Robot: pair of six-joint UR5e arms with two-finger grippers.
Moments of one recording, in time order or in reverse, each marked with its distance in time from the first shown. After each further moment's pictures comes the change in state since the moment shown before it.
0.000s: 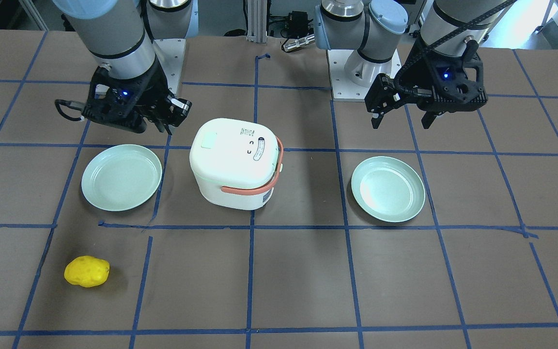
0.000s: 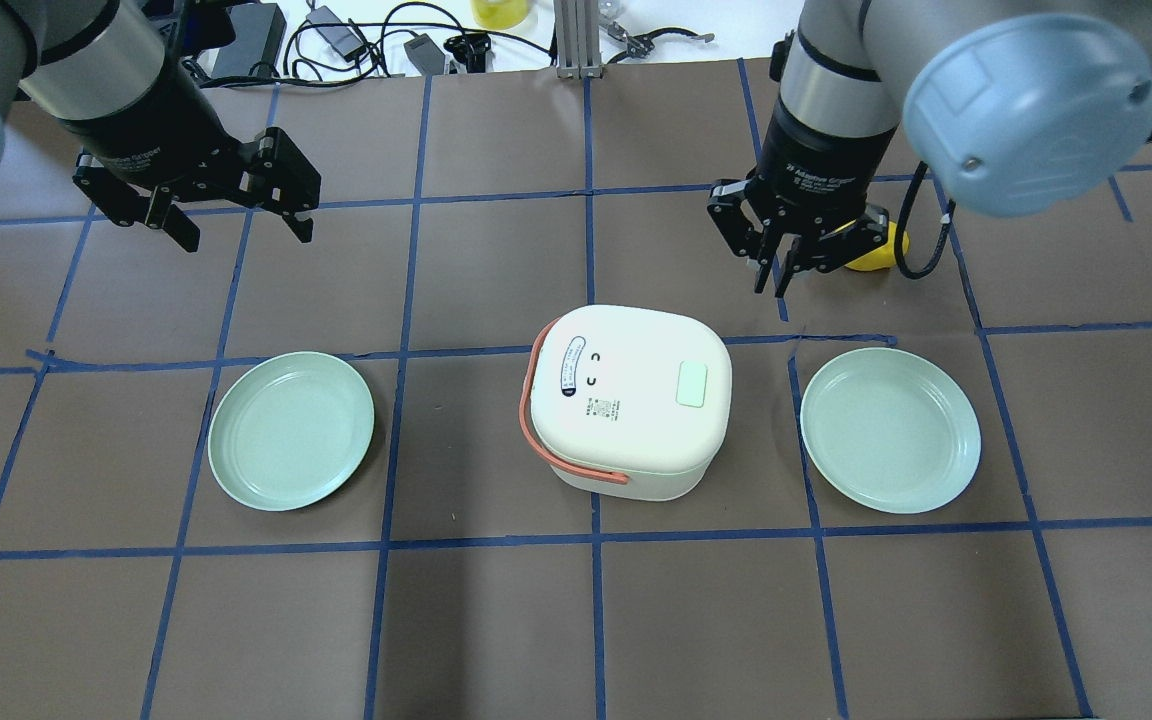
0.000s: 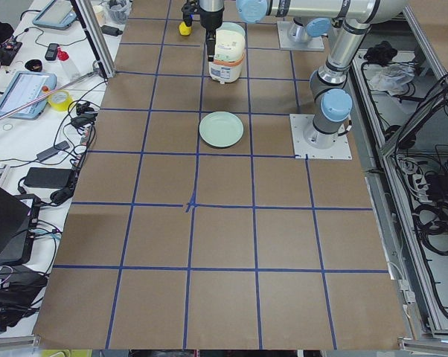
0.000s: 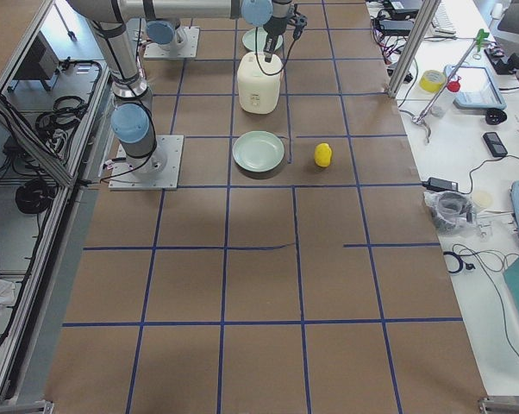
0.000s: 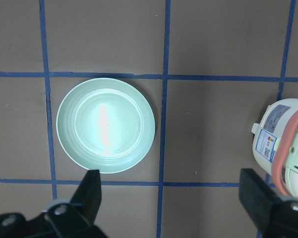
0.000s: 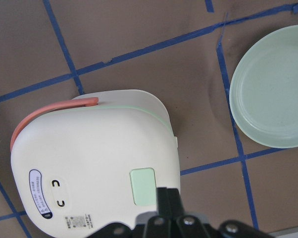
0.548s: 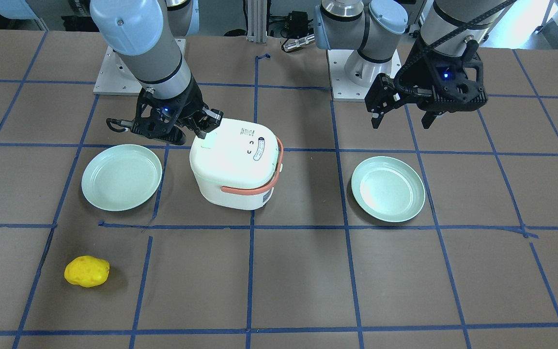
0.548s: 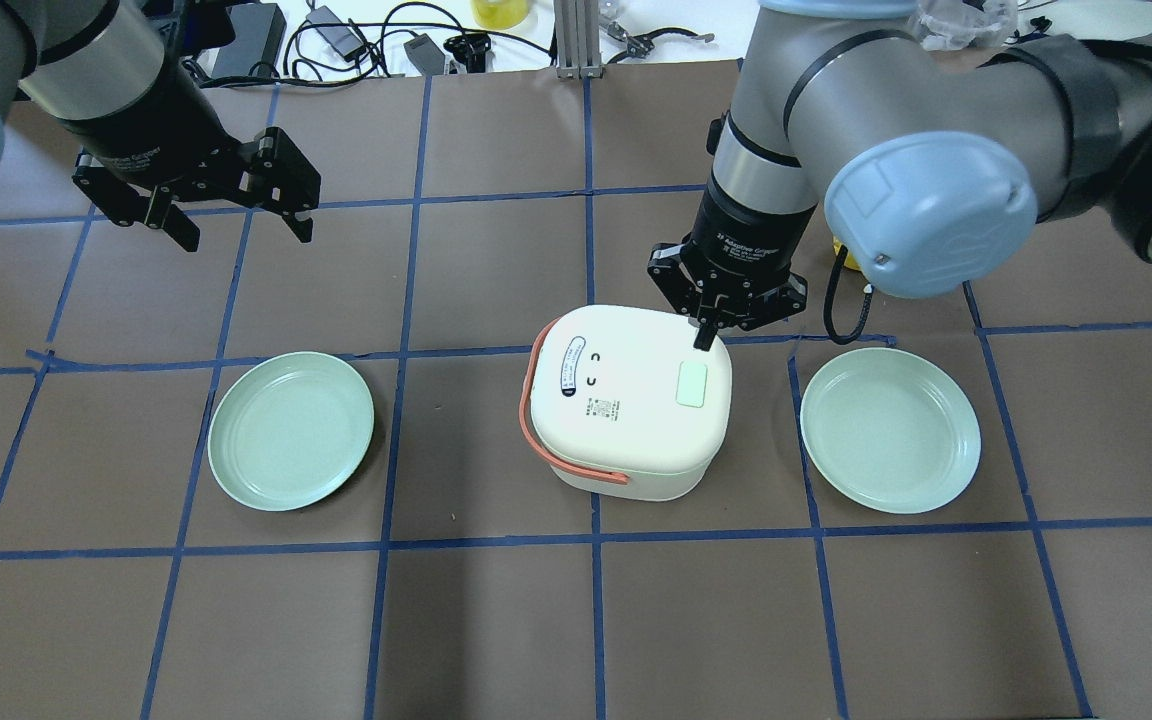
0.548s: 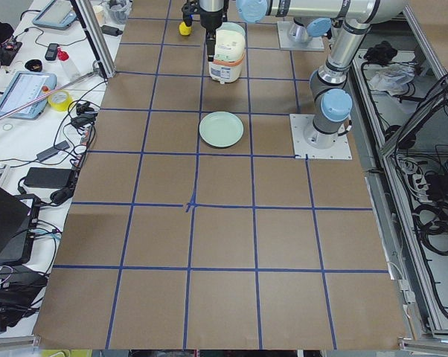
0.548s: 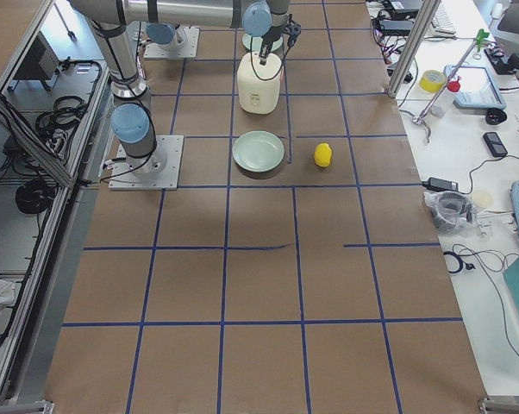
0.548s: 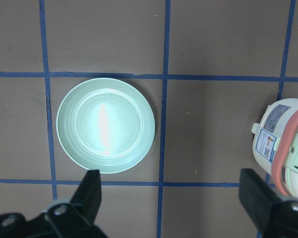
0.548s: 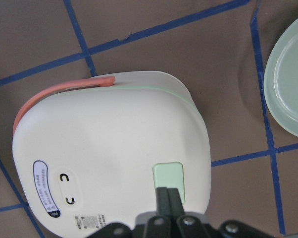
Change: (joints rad) left arm 0.000 0.000 0.000 0.000 0.000 0.001; right arm 0.030 0.011 0.089 -0.083 0.060 0.010
